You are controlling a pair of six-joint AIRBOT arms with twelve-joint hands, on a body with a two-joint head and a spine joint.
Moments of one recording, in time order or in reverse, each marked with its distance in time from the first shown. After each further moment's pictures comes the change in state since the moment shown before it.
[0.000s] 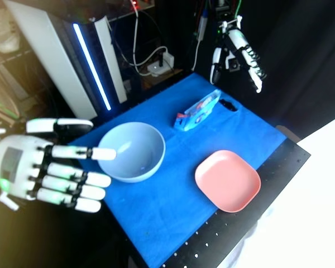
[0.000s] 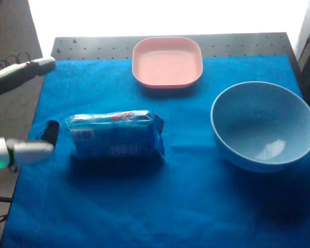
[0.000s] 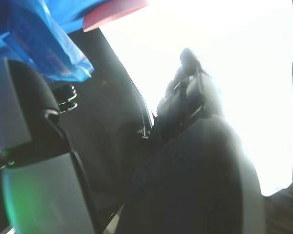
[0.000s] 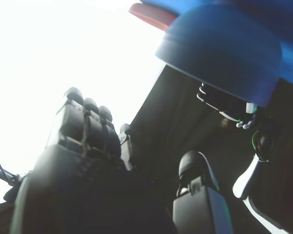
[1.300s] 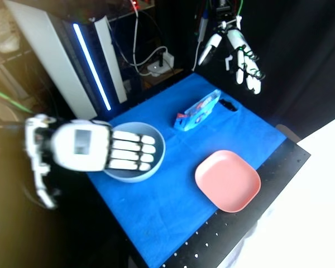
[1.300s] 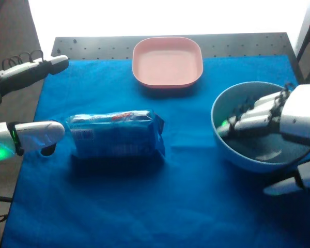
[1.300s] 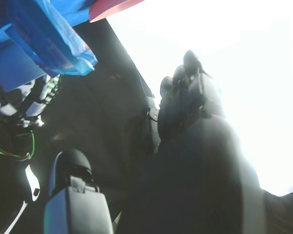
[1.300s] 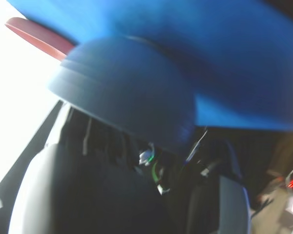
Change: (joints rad) left arm -0.039 0.000 0.006 0.063 0.020 -0.001; right arm 0.409 -0.079 0.068 -0.790 -0.622 0.053
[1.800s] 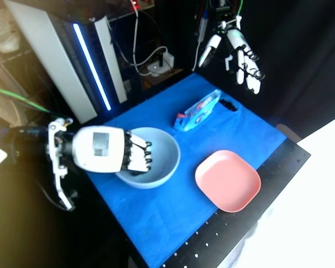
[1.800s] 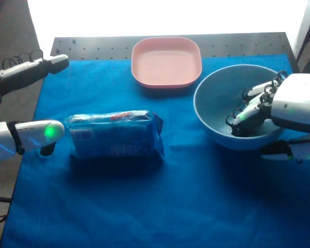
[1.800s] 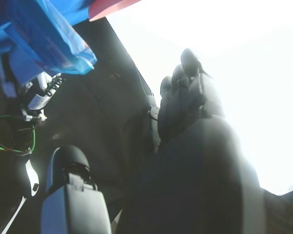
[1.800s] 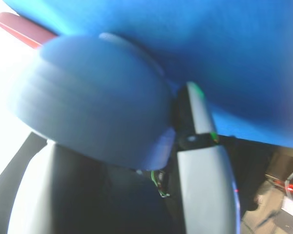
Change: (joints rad) left arm -0.001 -0.001 0.000 0.000 -0.008 -0.001; right arm 0.032 -0.047 0.055 0.029 0.019 0.022
